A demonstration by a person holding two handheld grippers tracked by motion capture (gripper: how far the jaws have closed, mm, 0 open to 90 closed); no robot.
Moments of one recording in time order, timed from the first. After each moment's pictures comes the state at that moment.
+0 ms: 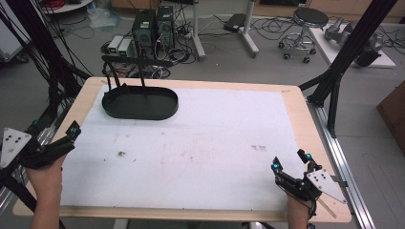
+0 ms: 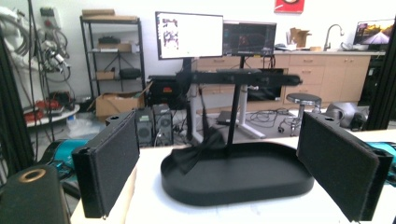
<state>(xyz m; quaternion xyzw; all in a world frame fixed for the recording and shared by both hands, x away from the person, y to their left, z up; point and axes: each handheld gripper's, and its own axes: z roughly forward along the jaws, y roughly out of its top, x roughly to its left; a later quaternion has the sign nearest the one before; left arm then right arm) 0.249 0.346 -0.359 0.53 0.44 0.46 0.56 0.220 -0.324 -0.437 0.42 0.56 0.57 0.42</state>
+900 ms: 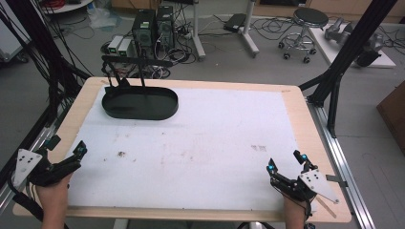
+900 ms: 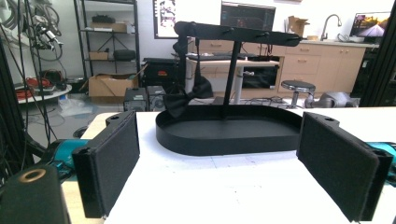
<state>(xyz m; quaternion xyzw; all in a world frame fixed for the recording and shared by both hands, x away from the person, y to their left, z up) 0.236 0.349 -0.415 0.54 0.45 0.43 0.57 0.220 -0.314 -0.442 0.42 0.58 0.55 0.43</state>
